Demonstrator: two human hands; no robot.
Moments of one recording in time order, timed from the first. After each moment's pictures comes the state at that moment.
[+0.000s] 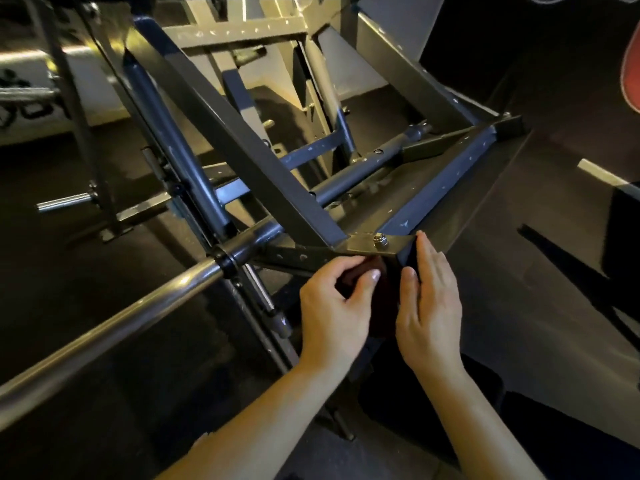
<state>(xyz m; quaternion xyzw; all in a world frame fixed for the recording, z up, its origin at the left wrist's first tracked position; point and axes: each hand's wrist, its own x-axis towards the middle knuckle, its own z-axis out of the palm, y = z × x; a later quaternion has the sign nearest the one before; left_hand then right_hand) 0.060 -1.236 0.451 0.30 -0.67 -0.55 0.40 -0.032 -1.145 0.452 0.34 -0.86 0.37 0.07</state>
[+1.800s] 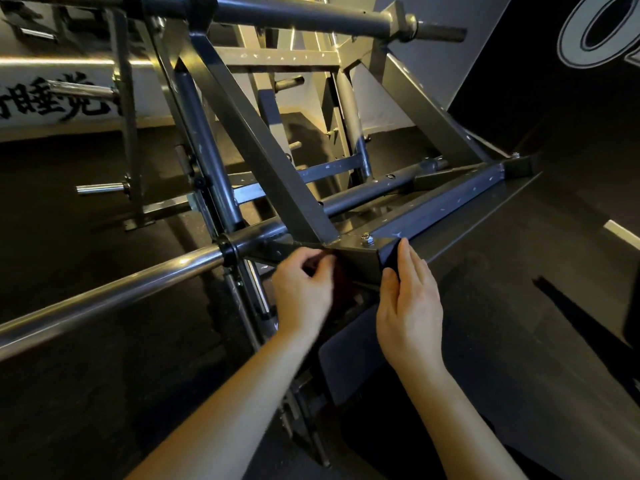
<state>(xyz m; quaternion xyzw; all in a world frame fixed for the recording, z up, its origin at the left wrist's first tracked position) 0.044 -1.241 0.427 0.41 -0.64 -0.47 0.45 -0.038 -1.131 0.469 0.39 -0.86 0.33 0.01</state>
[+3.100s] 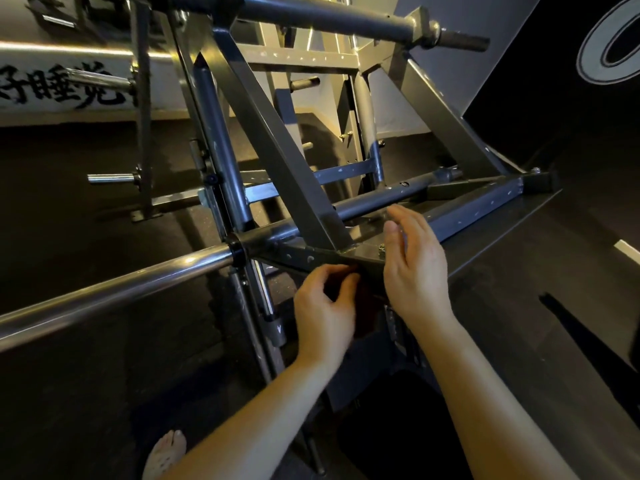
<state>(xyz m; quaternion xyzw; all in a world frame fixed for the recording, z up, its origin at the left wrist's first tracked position) 0.042 -1.222 0.423 0.39 -0.58 -0.55 0.46 -0.070 -1.191 0.496 0.50 -0.78 0.37 0.05</state>
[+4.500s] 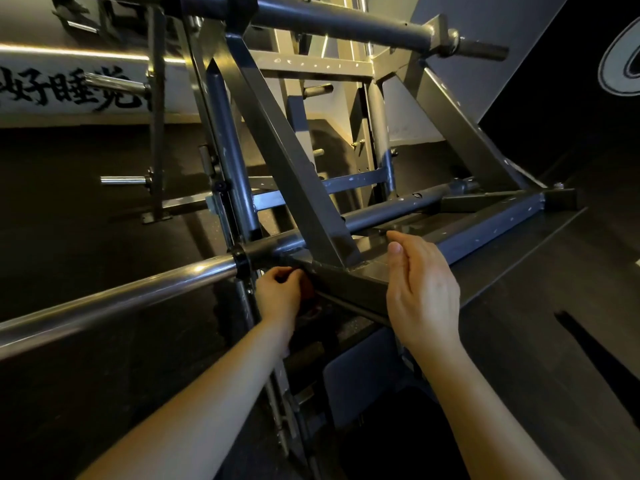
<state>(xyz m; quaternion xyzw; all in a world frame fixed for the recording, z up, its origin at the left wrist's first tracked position) 0.033 -1.322 0.368 0.56 -0.39 -0.63 0.37 -0.070 -1.200 0.486 0.52 -0.78 0.34 0.11</state>
